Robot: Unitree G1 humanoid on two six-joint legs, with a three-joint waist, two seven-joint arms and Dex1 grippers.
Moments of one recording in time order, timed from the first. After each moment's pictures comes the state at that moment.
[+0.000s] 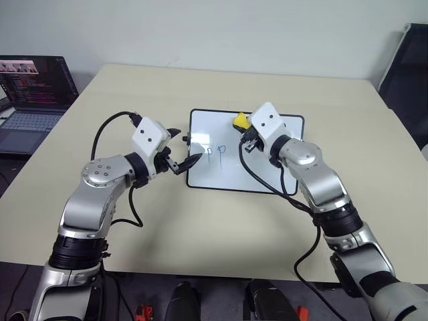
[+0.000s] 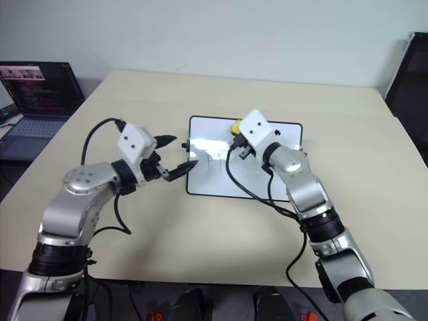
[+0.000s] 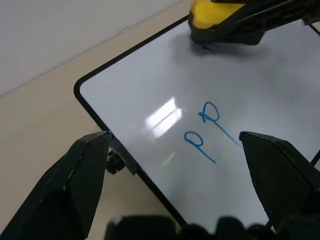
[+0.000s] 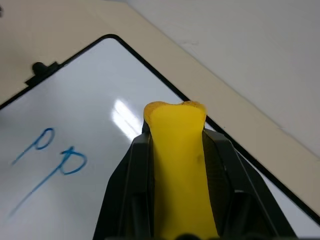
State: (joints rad) left arm -0.47 0.64 0.02 -0.18 -0.27 0.46 -0.71; right arm -0.79 -0.27 0.27 0.07 -0.08 0.47 0.36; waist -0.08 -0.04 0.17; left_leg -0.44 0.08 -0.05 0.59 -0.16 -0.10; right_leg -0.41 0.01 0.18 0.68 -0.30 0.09
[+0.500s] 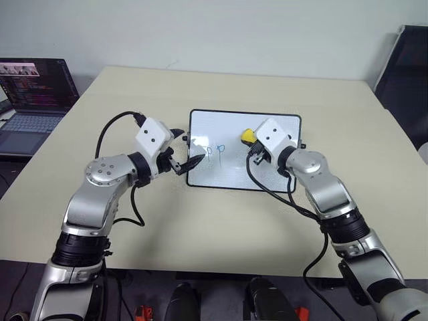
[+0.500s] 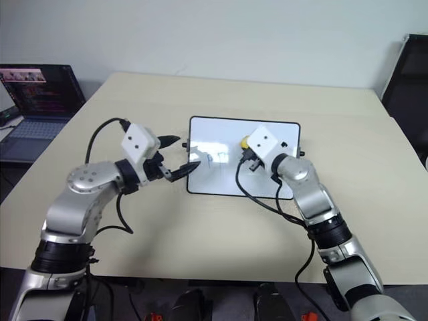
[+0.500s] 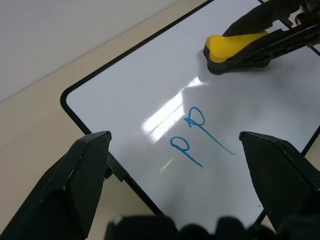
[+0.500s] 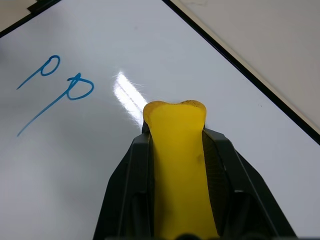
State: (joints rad) left arm -0.48 0.64 0.01 -0.16 -0.26 0.44 -0.73; right arm -0.72 -0.32 0.27 0.05 -0.11 0.49 0.42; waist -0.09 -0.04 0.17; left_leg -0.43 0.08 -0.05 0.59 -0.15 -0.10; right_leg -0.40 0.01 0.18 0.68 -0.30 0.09
